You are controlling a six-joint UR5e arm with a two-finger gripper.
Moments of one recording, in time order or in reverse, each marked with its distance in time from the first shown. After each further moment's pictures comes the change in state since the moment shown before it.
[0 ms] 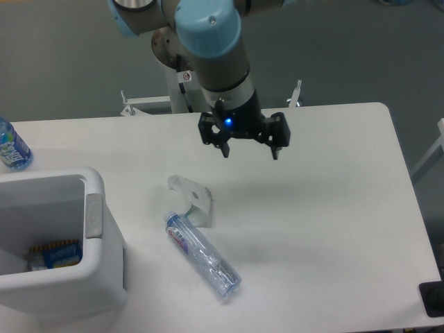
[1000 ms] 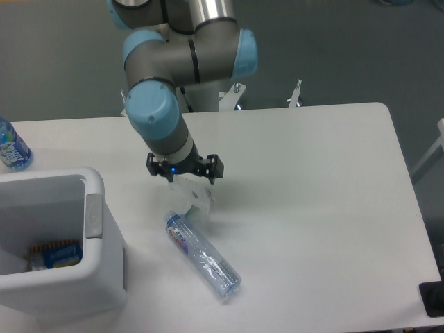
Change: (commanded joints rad) arm -0.124 -0.166 -0.129 0.109 -0.037 -0.371
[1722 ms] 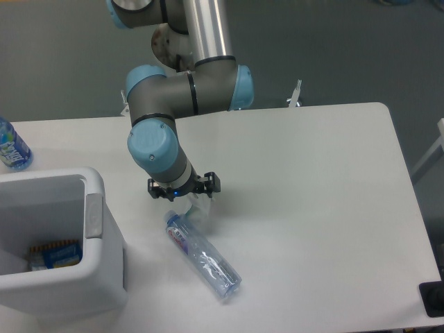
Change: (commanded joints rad) arm -0.002 -0.065 -0.002 0.026 0.020 -0.052
